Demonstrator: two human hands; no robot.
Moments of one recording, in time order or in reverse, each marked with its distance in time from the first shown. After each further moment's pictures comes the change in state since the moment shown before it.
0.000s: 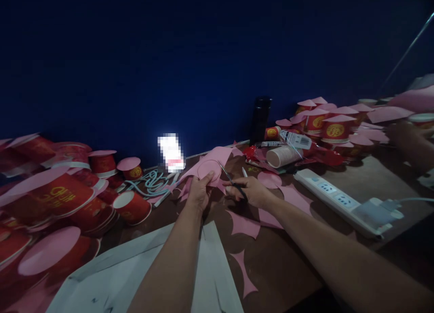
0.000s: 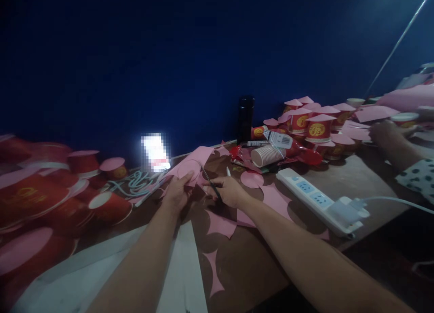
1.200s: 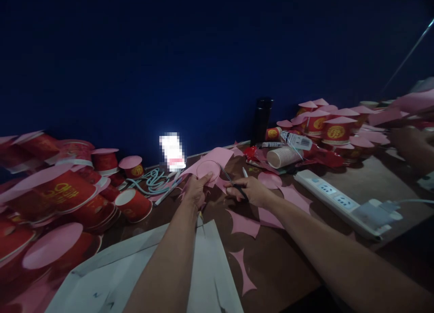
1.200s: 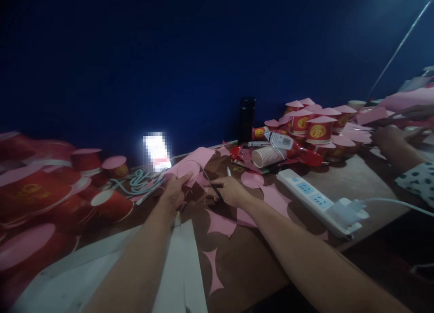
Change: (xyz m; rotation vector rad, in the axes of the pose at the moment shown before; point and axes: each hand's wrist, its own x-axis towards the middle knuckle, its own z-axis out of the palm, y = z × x) left_hand 0.011 0.004 -0.015 0.097 0.001 0.007; right_hand 0.001 0.000 -0.002 -0.045 -0.035 0.025
